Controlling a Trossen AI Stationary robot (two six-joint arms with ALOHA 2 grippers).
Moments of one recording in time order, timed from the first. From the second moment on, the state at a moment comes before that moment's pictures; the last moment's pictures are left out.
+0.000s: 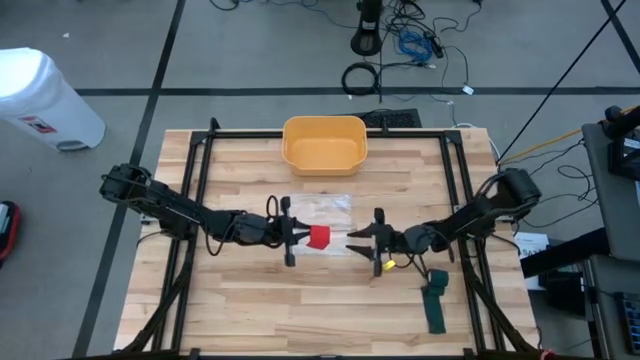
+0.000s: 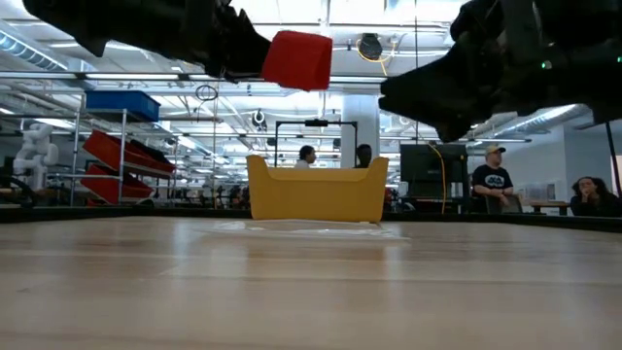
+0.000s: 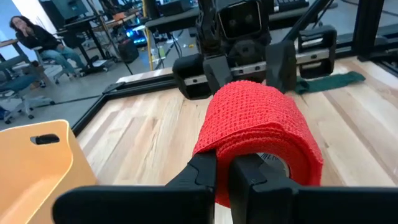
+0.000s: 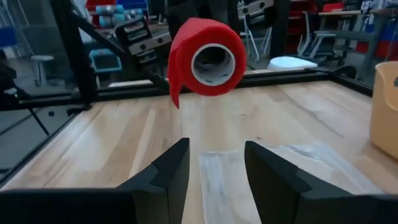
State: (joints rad) left arm -0.24 1.47 0.61 0.67 -0.35 0.16; right arm 0.34 1.66 0.37 1.24 0.43 0.14
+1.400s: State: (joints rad) left arm -0.19 1.47 0.55 0.75 -0.38 0.24; right arm 0.20 1.96 0.68 1.31 0.18 0.15
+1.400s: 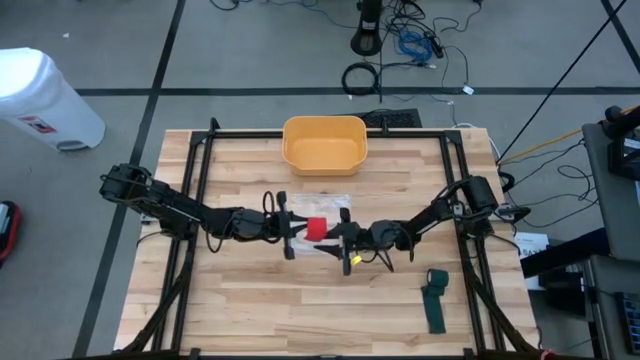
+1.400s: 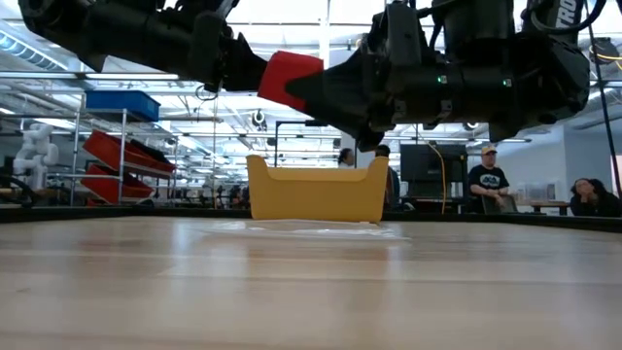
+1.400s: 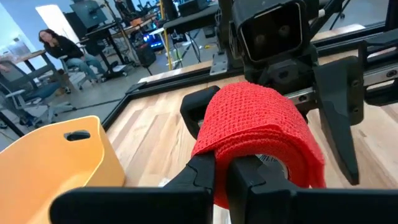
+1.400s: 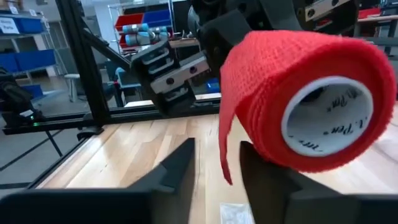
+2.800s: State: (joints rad) left arm -0.17 1.45 0.55 0.73 -0.39 0.25; right arm 0.29 1.72 0.74 0.81 0.18 0.16
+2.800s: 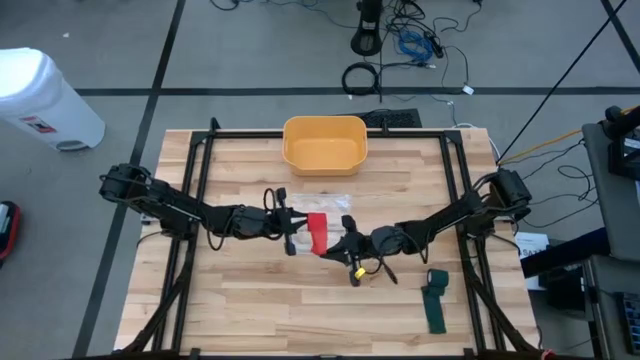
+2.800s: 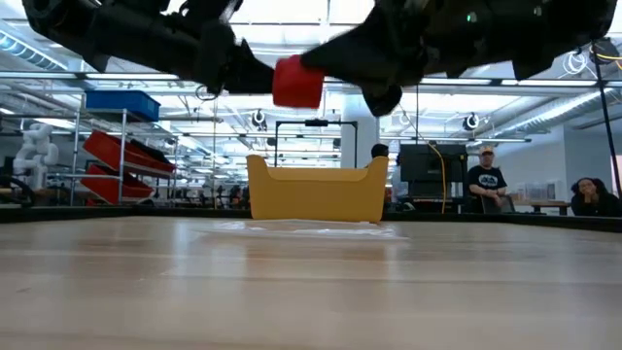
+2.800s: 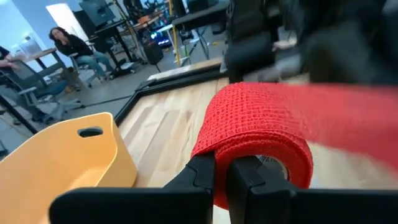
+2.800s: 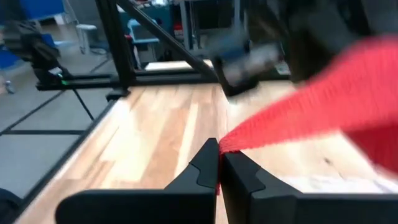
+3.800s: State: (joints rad) left arm -0.22 1.42 0.57 0.69 -0.34 0.04; right arm 0.22 1.74 0.74 0.76 0.29 0.14
